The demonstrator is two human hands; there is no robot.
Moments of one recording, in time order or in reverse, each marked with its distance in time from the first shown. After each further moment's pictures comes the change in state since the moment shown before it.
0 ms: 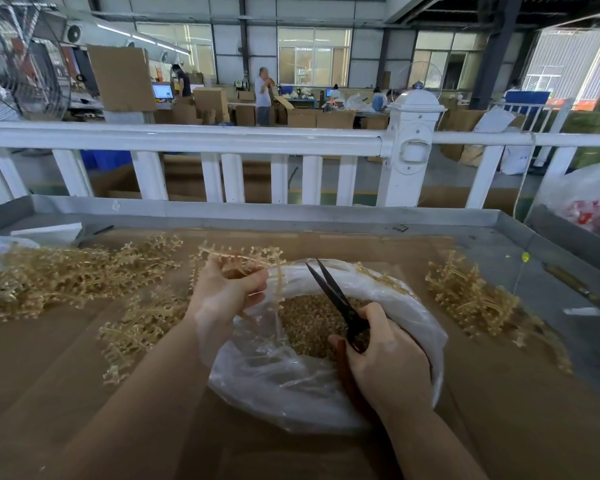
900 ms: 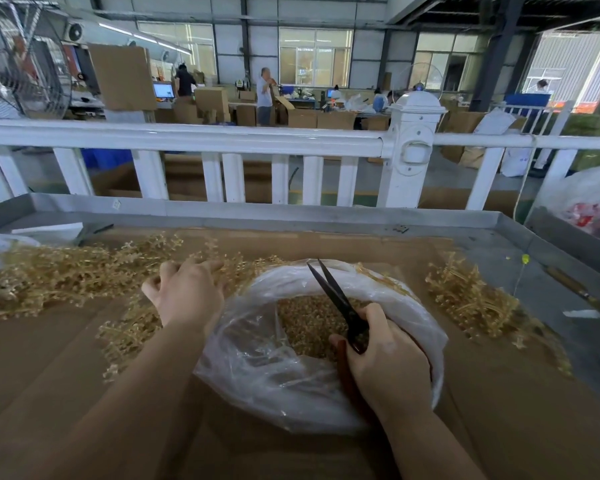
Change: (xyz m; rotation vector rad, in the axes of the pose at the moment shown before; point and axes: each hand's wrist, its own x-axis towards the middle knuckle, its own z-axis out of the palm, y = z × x) left_hand 0.011 -0.003 -0.026 1.372 0.363 0.308; right_hand 0.001 -0.003 -0.002 -0.038 -0.018 -0.006
